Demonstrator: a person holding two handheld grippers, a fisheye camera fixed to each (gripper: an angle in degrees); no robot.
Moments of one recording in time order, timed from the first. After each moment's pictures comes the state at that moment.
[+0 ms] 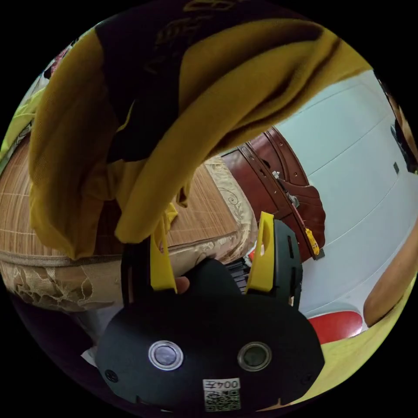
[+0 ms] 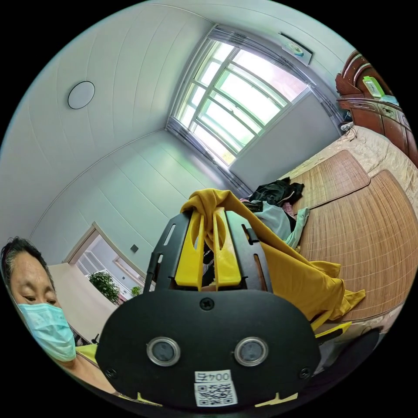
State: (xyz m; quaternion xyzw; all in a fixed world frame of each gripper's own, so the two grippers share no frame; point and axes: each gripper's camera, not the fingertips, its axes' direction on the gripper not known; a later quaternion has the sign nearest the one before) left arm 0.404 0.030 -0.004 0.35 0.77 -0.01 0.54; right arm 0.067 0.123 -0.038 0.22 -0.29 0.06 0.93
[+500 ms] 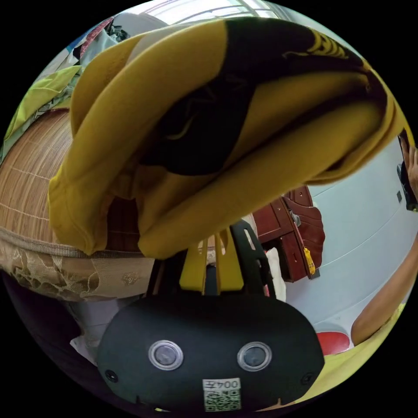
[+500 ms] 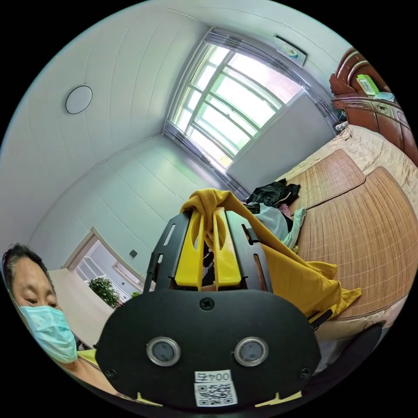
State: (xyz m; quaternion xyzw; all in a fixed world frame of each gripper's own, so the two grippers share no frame) left arm 0.362 0.051 -0.025 0.32 0.77 -0.04 0.55; right arm 0.115 0.133 -0.055 0.23 -0.28 0.08 0.93
